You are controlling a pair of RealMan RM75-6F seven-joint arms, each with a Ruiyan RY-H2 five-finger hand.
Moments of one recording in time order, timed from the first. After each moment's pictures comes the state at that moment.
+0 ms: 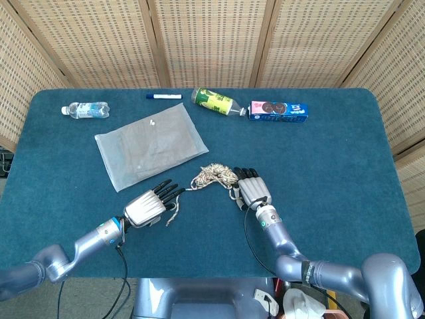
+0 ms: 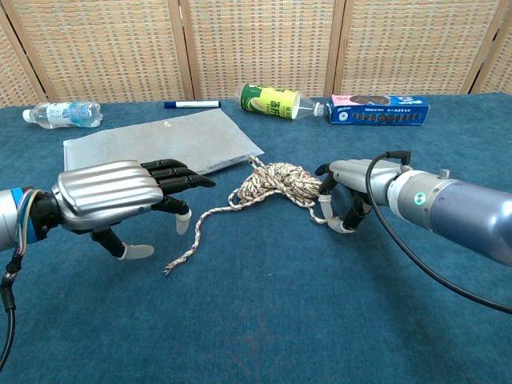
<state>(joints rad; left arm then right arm) -0.72 -1.62 0.01 -1.08 1.88 1.02 0.02 0.85 -1.76 0.20 -1.29 -0.76 0.88 -0.53</state>
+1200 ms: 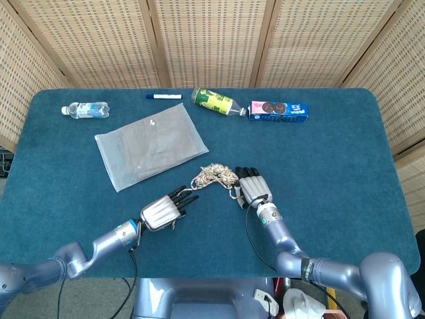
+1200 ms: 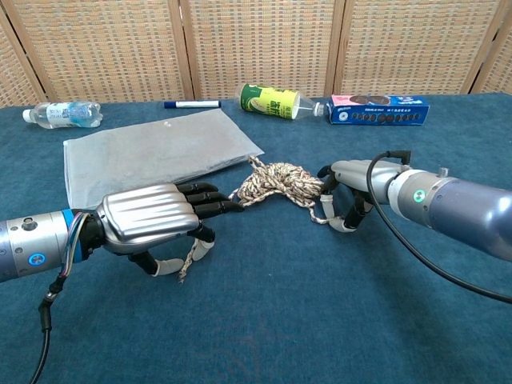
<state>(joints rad) -0.80 -1.75 0.09 -0.97 1.81 1.01 0.08 0.86 -1.77 0.20 -1.24 -0.76 0.84 -0.49</state>
